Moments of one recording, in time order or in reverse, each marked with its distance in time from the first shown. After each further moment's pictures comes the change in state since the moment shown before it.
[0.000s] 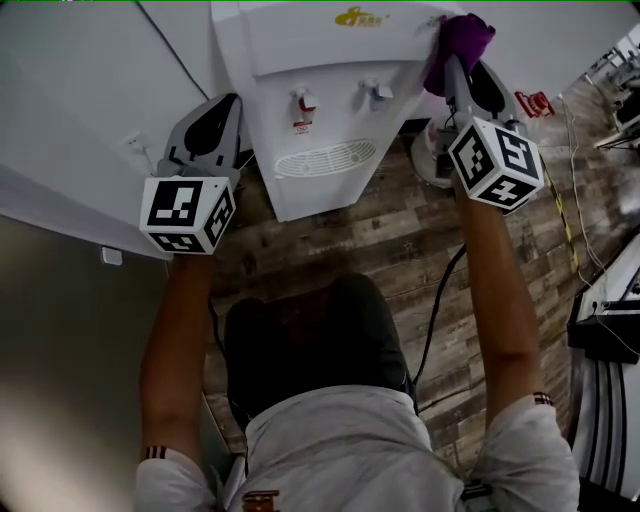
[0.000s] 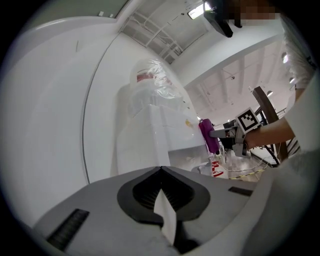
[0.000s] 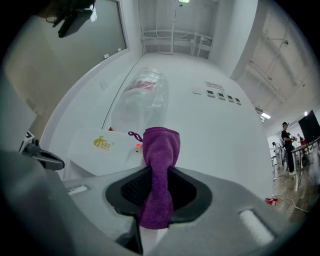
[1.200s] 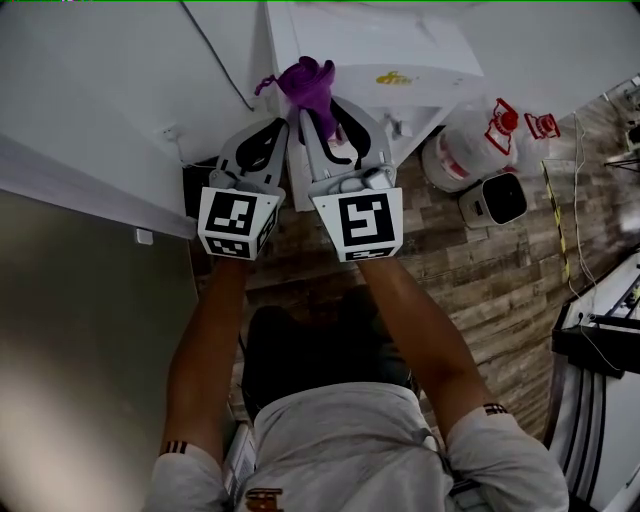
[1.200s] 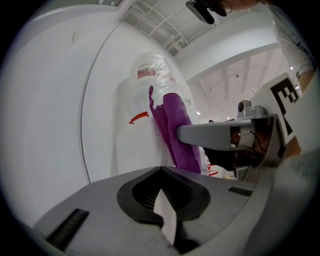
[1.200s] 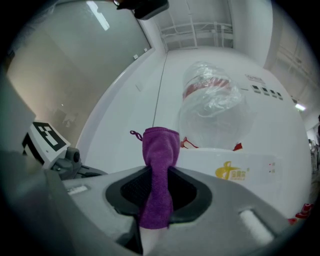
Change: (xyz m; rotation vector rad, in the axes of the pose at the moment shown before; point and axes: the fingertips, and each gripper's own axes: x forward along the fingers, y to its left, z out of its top) left arm -0.006 0.003 0.026 -0.056 0.112 -0.024; right arm 0.011 0.257 0.043 -0.058 -0.001 0.353
